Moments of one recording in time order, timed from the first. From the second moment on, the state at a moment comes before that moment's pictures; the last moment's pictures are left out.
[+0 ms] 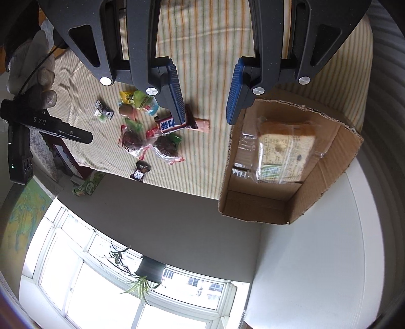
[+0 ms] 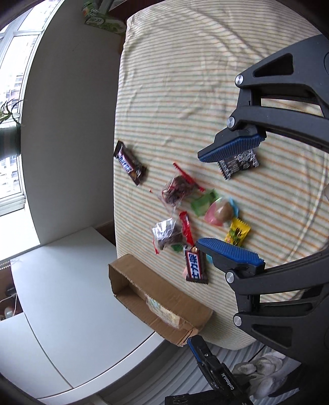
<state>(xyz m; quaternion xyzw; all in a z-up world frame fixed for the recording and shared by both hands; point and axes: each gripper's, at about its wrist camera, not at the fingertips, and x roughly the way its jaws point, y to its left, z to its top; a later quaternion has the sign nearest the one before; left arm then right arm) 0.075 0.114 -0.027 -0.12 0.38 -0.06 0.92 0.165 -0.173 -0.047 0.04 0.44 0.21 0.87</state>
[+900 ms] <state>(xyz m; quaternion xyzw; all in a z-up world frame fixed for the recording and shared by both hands) 0.114 0.025 -0.078 -0.12 0.46 -0.12 0.87 0.167 -0.182 -0.101 -0.05 0.48 0.23 0.85</state>
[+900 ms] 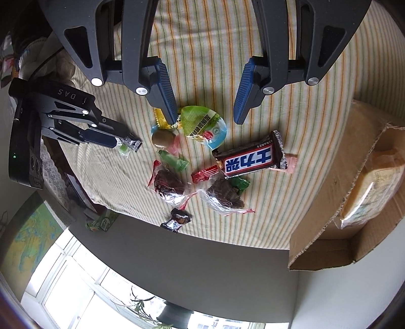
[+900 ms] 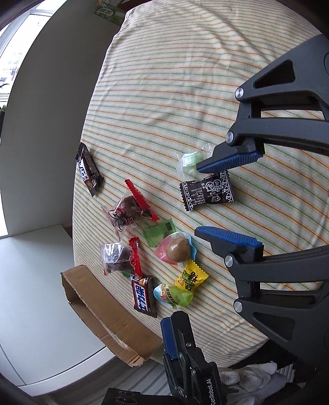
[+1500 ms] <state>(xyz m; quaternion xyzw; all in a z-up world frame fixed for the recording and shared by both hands) 0.140 0.007 -0.094 -0.03 0.47 -0.10 0.87 0.175 -0.173 -0.112 -0.08 0.49 0.22 0.84</state>
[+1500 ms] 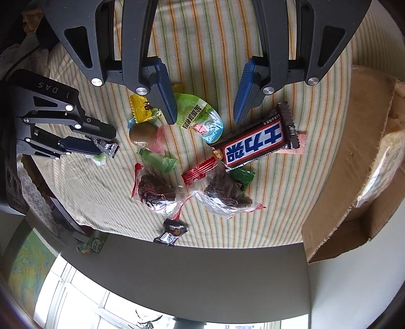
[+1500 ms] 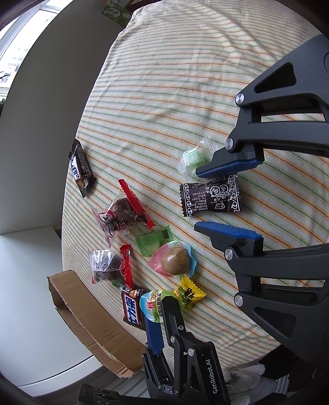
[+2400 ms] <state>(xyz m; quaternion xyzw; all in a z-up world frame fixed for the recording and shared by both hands) 0.117 0.024 -0.056 0.00 0.42 -0.09 0.90 0.152 -0.147 -0.059 -0.07 0.44 0.25 0.86</state>
